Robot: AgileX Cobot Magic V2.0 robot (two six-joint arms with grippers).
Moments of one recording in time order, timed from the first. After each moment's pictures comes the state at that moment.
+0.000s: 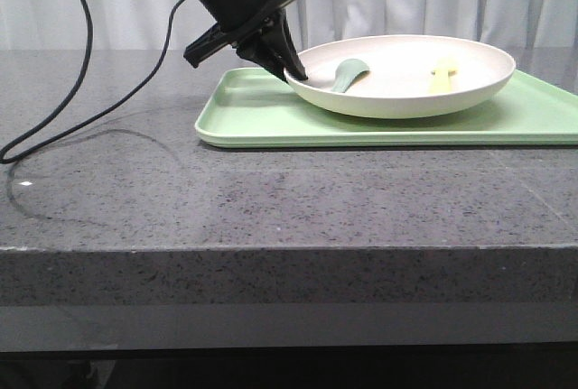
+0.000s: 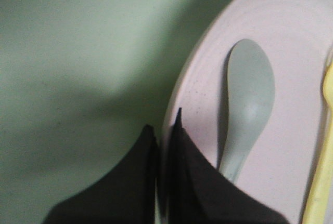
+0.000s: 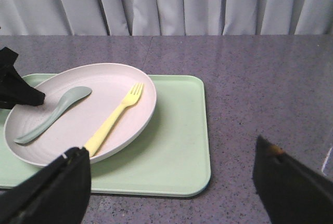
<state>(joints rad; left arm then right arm) -0.41 2.31 -2.23 -0.53 1.06 -0.16 0.07 0.54 -0.53 -0.01 0.26 0.10</state>
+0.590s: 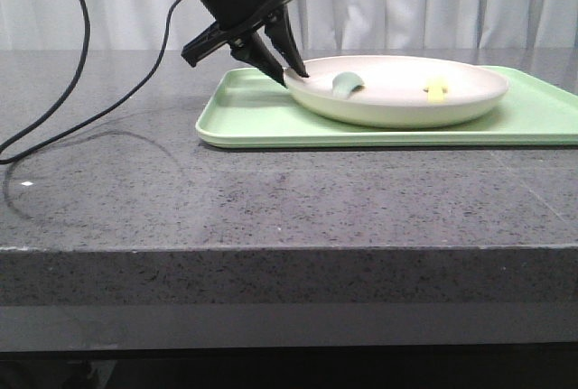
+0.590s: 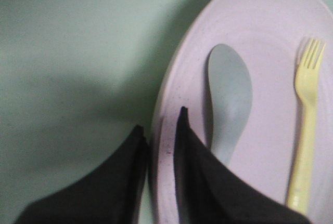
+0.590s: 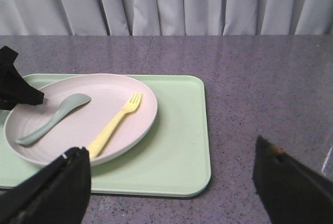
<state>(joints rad) -0.41 2.31 -2.23 -0.51 1.06 -0.20 0.07 0.54 -0.53 -0.01 0.26 0.10</state>
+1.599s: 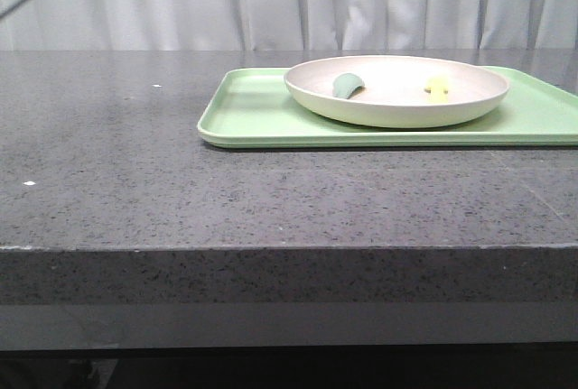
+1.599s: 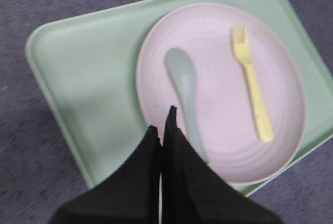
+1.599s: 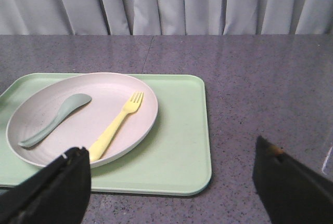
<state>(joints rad) -0.39 2.03 -2.27 -0.32 1.26 -0.01 0.07 0.54 -0.53 -0.01 0.26 0.10</state>
